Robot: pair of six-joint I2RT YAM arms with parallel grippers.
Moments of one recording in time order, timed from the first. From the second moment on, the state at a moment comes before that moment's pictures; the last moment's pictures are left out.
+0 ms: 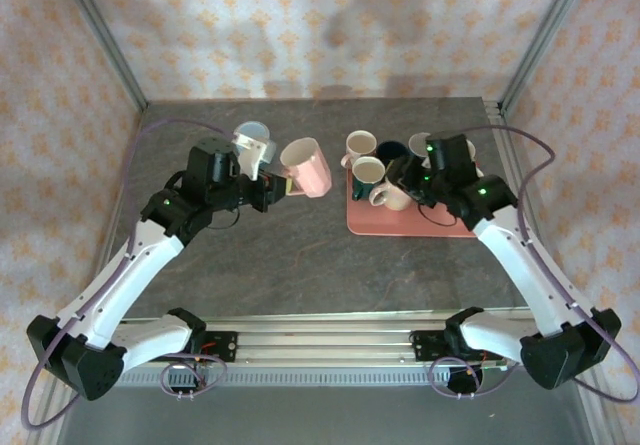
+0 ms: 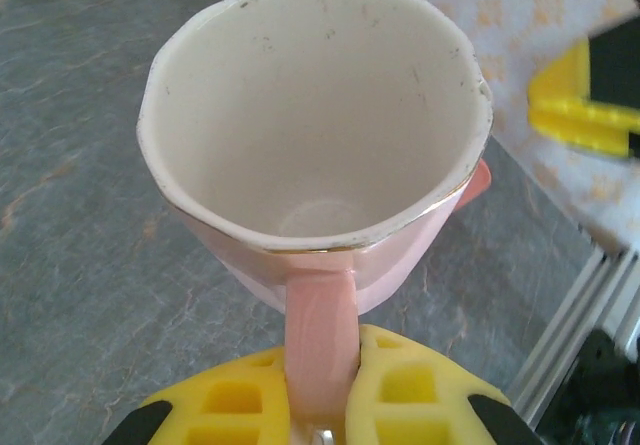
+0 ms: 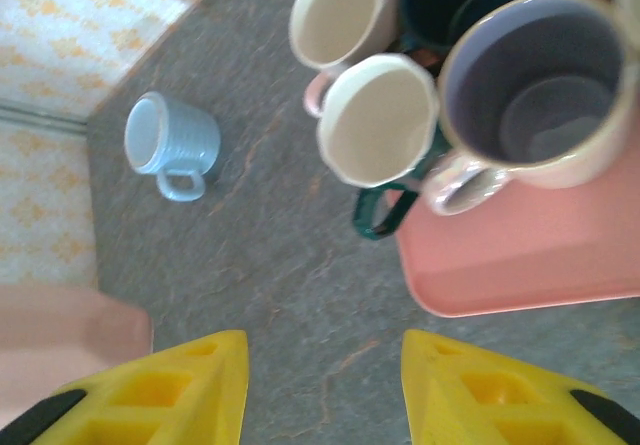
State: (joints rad) left arm -0.45 1.10 1.13 -0.57 0.36 -0.21; right arm 0.38 1.13 1.21 -0.82 -0.12 0.87
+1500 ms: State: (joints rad) left arm -0.90 1.85 1.30 -0.04 0.16 0.18; right arm -0.23 1.07 1.03 -1.09 -0.38 0.62
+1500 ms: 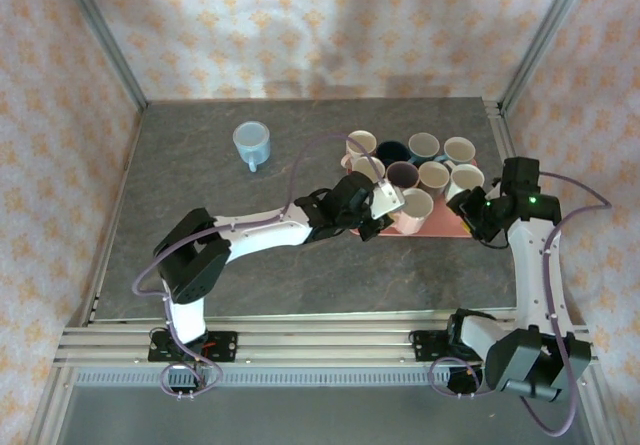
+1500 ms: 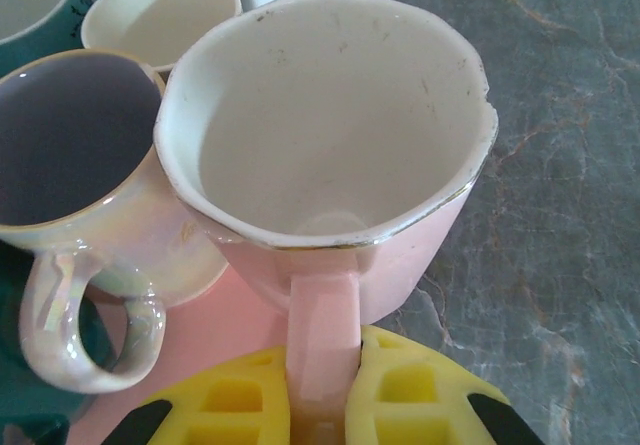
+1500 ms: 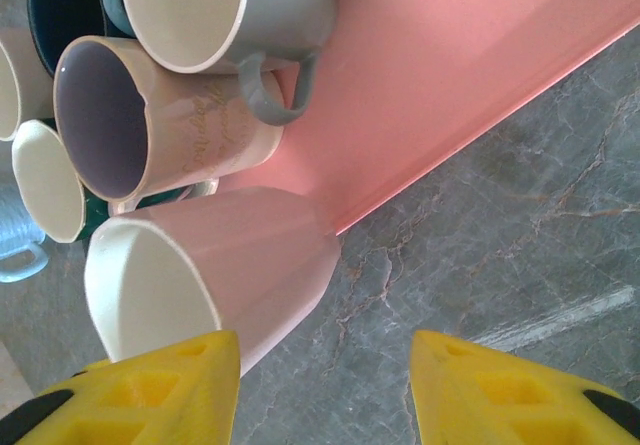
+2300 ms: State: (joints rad) left arm -0.91 2.03 1.37 0.12 0.15 0.19; right arm -0.24 1.11 1.02 -1.09 -0.41 0.56
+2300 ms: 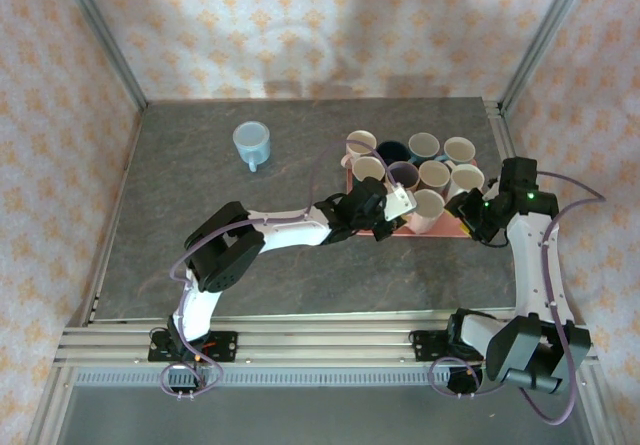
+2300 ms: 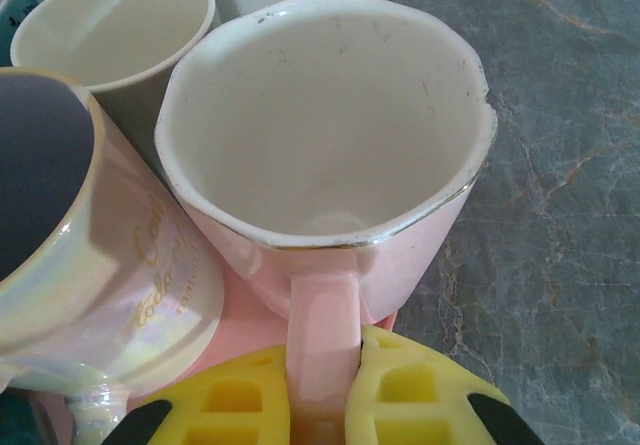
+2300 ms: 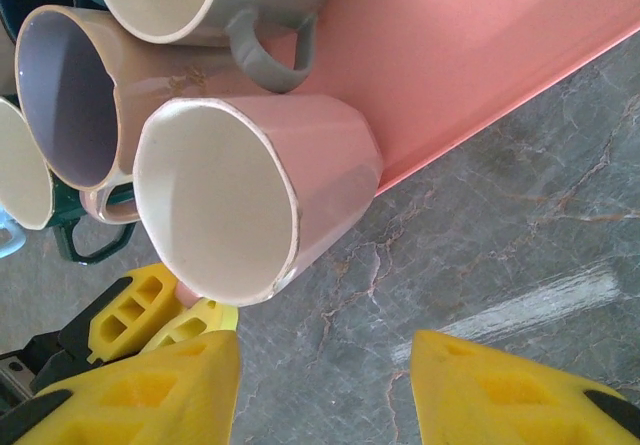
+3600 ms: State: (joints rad) left arm -0.82 1.60 1.11 0.20 0.10 -0.04; right arm -0.17 1.09 1.05 -1.09 -0.41 0.56
